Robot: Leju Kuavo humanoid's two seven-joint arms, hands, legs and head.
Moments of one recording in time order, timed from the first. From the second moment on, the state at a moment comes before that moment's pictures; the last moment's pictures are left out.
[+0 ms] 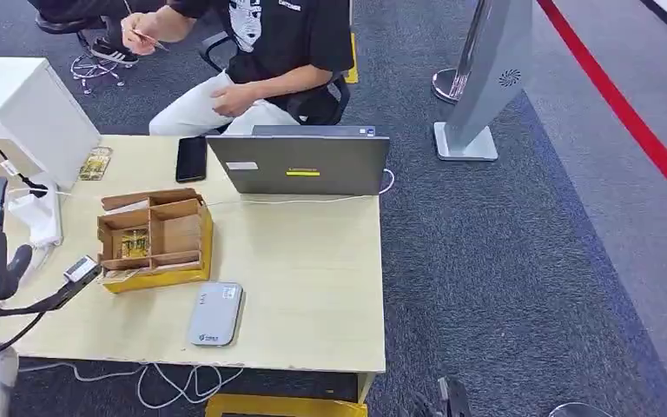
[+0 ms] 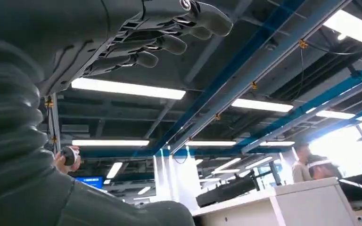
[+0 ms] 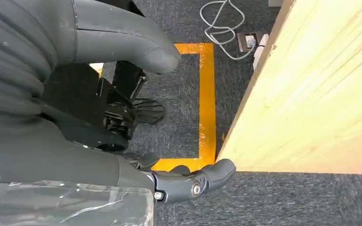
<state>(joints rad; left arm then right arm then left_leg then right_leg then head) -0.12 0.32 0.43 -1.56 -1.57 0.42 -0.13 -0.15 0.28 -0.83 -0.43 0.61 0.16 -0.46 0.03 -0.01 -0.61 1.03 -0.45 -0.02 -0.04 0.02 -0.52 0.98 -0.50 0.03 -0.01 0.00</state>
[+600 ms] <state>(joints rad) -0.21 0.36 0.42 -1.45 -1.57 0.42 -0.14 -0.15 0.28 -0.78 -0.44 0.59 0.18 -0.44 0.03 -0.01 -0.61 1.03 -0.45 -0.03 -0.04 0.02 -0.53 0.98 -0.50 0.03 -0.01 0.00</state>
